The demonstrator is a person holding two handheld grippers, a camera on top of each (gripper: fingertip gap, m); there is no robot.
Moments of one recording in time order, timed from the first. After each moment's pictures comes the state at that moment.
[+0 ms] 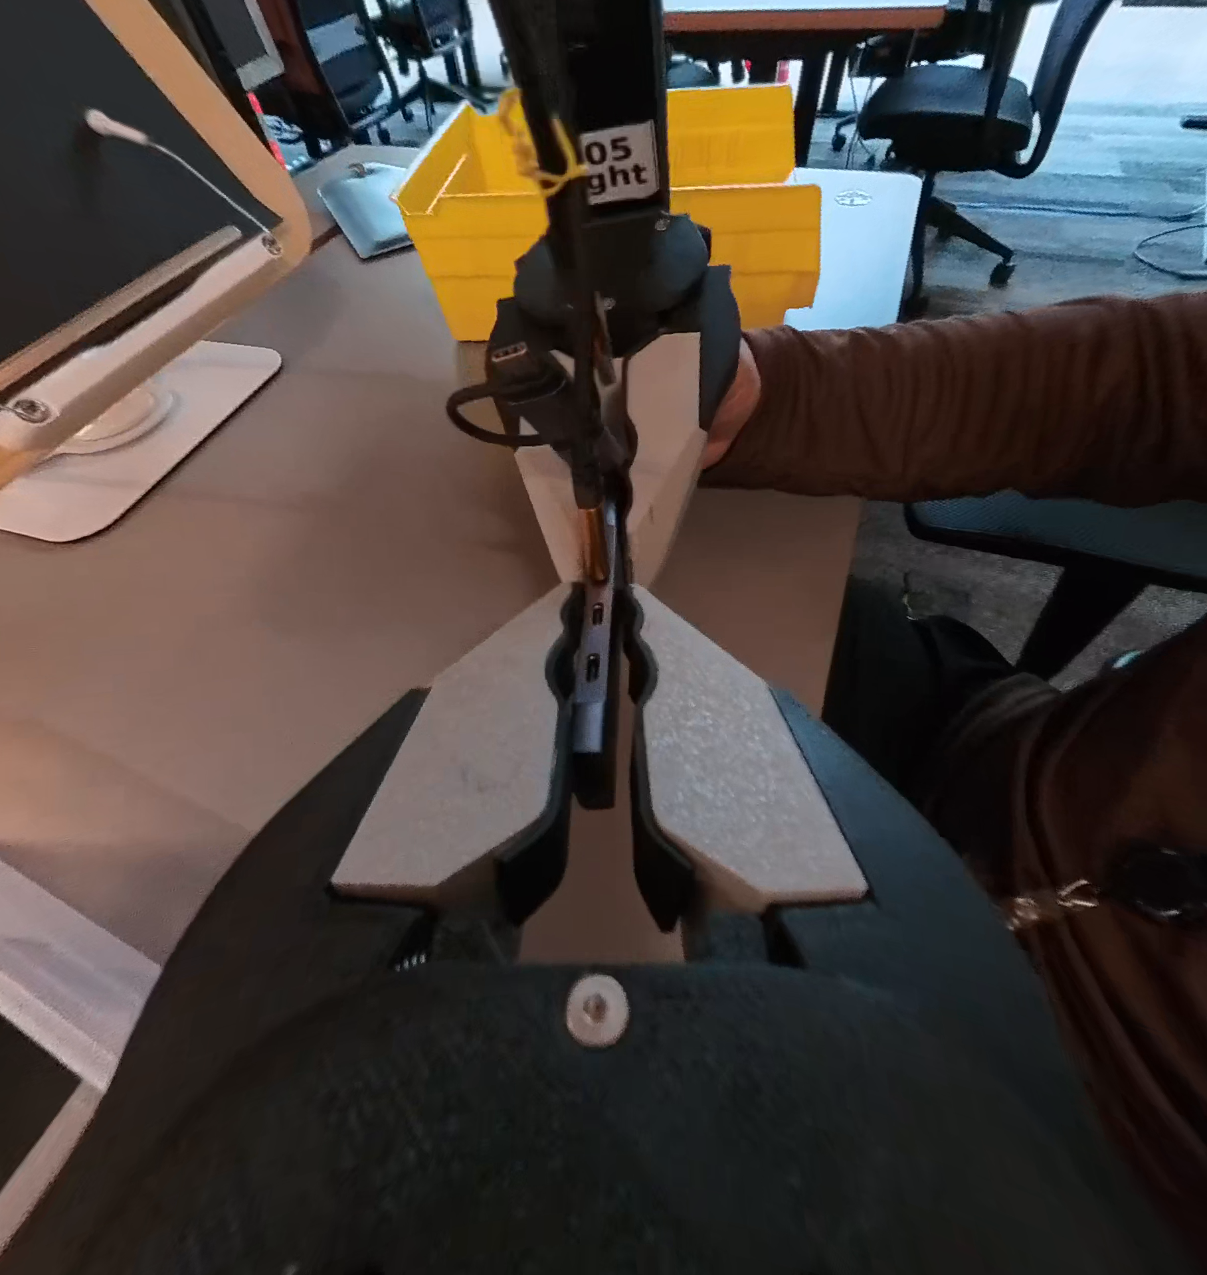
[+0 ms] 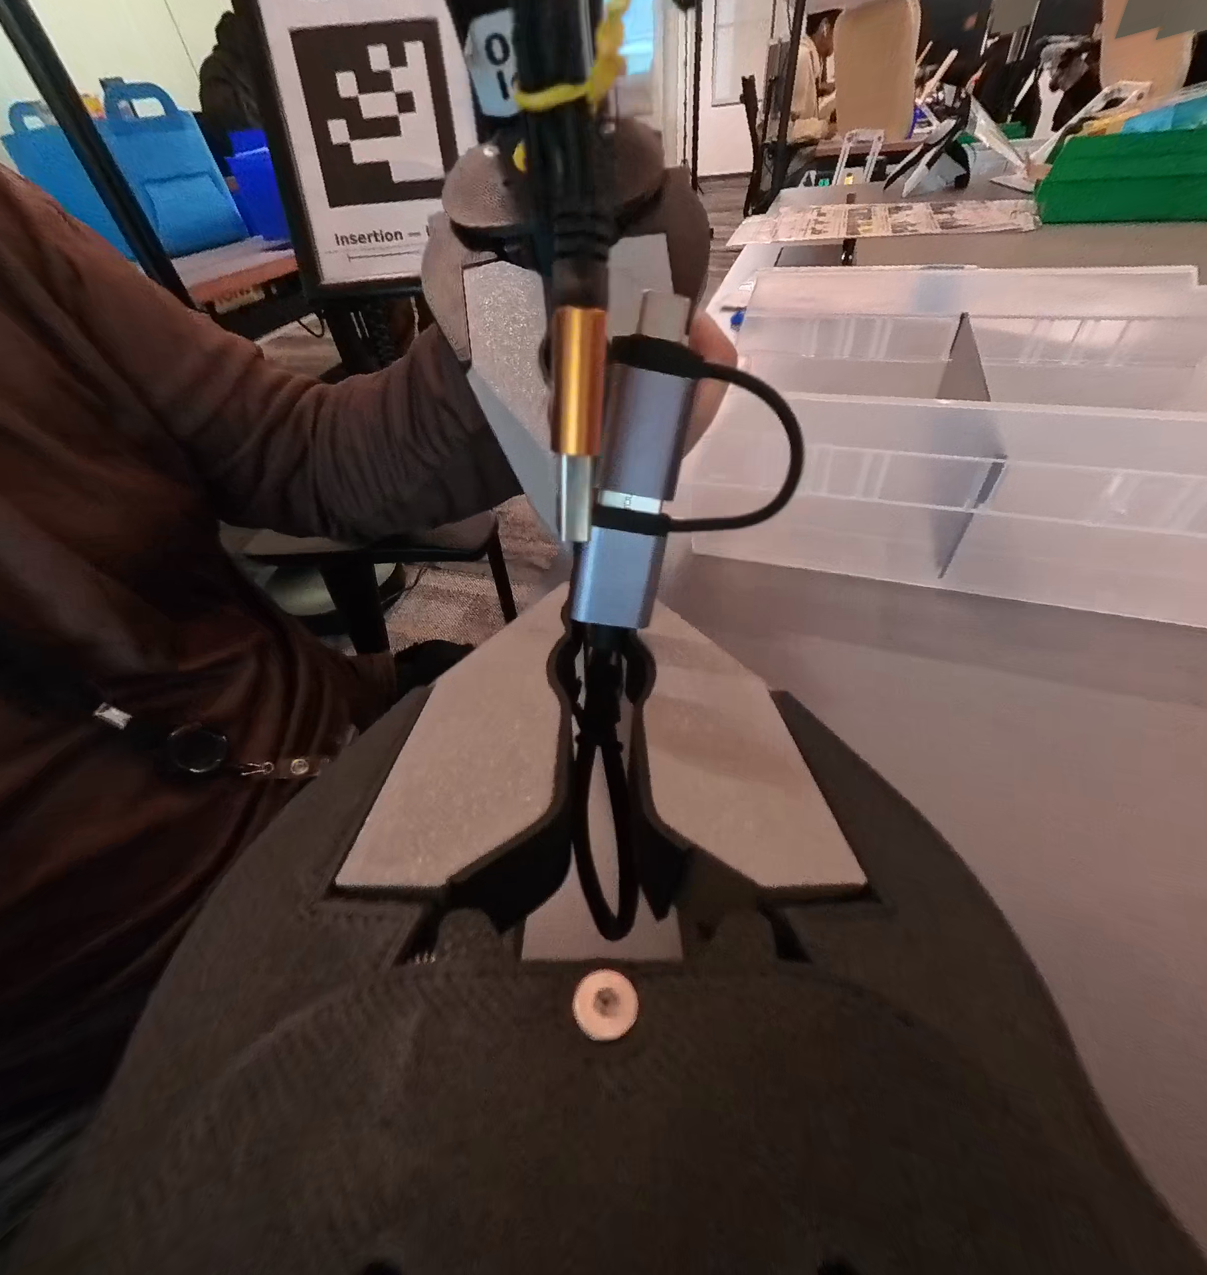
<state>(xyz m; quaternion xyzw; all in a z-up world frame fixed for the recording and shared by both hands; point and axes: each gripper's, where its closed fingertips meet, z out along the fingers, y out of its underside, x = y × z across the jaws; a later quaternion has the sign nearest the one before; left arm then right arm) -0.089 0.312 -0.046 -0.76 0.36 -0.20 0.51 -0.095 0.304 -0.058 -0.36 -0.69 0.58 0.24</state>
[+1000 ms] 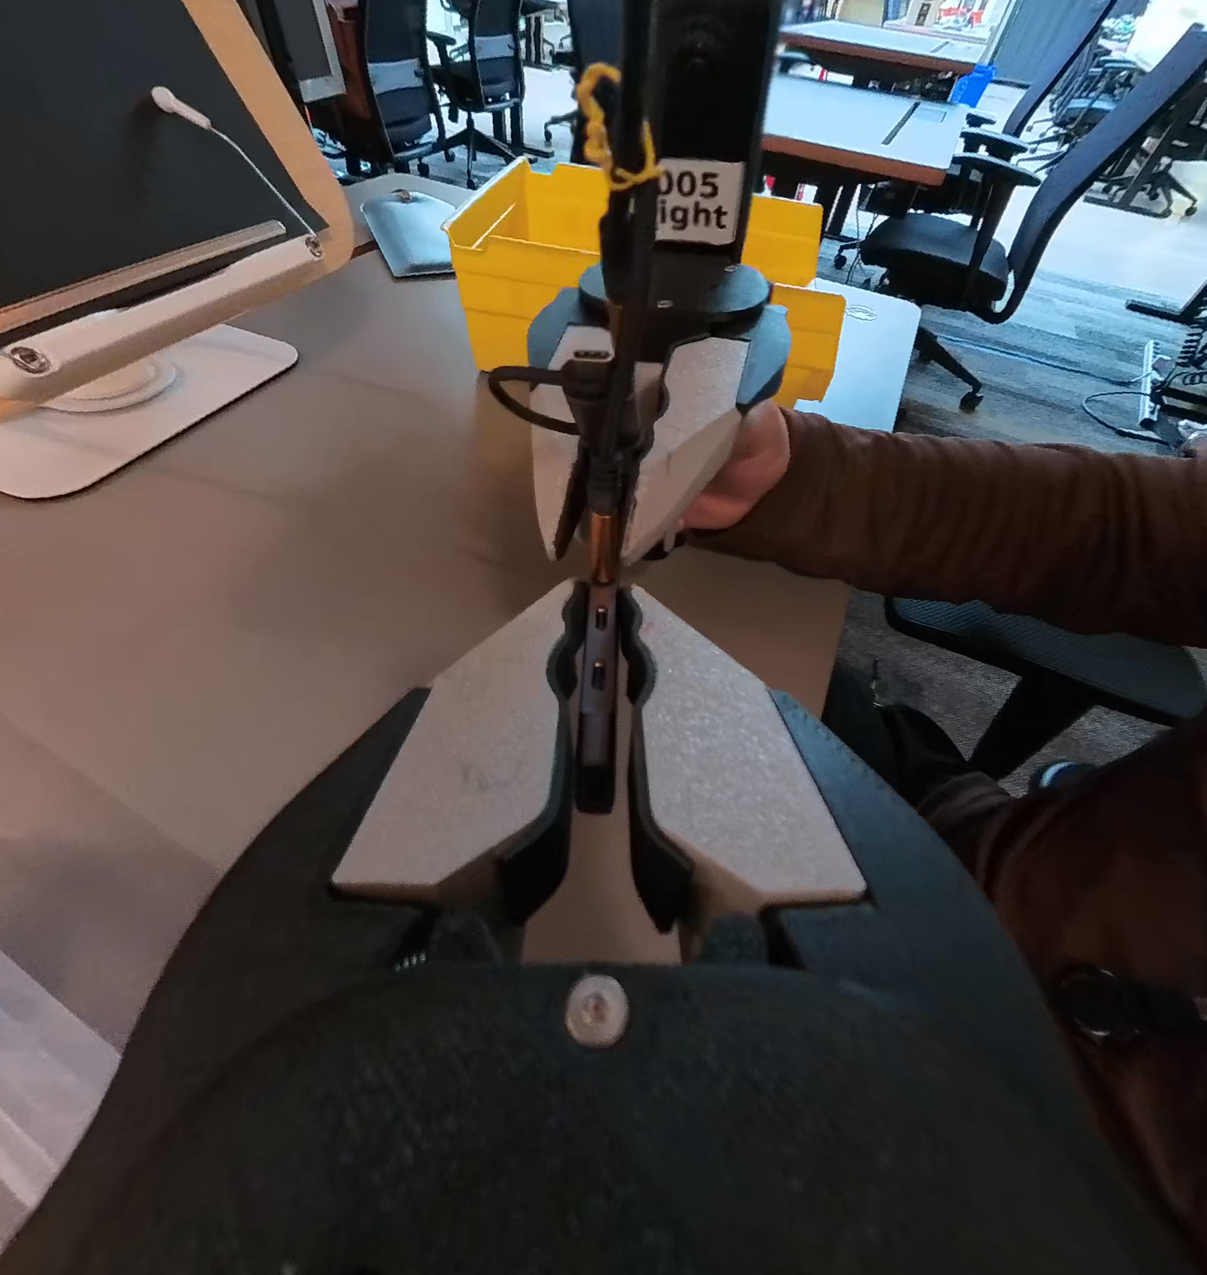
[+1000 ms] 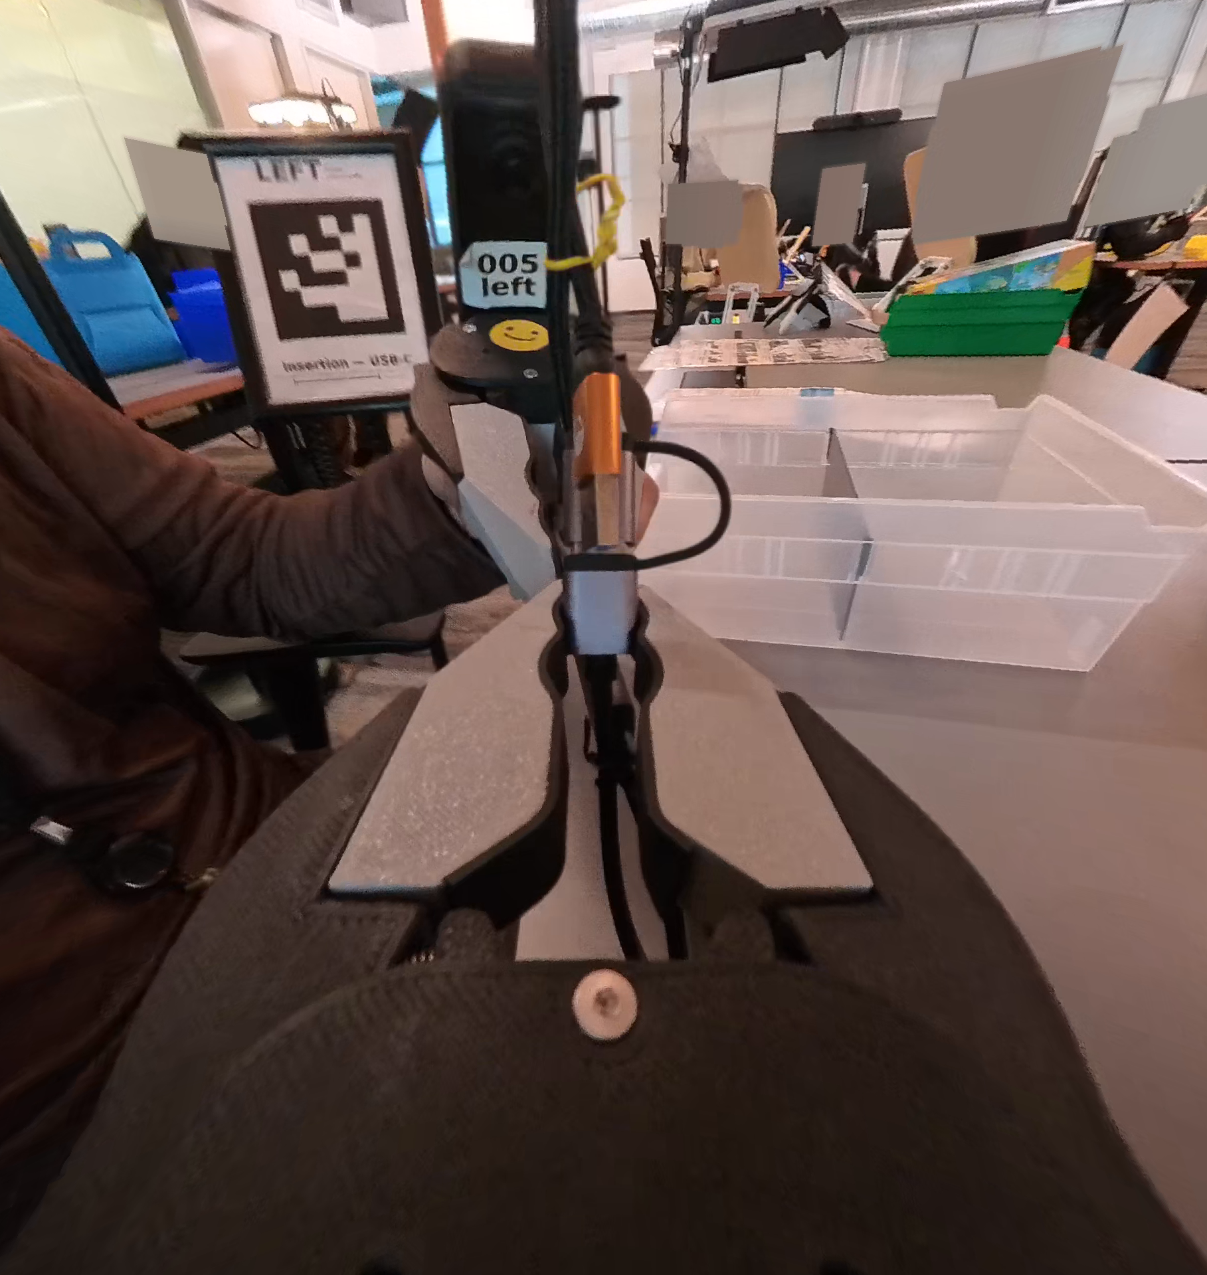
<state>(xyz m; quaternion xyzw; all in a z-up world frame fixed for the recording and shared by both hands) -0.085 0.327 -0.040 -0.76 0.28 -0.25 0.52 -0.096 0.323 -0.025 -0.37 -0.62 0.62 0.31</state>
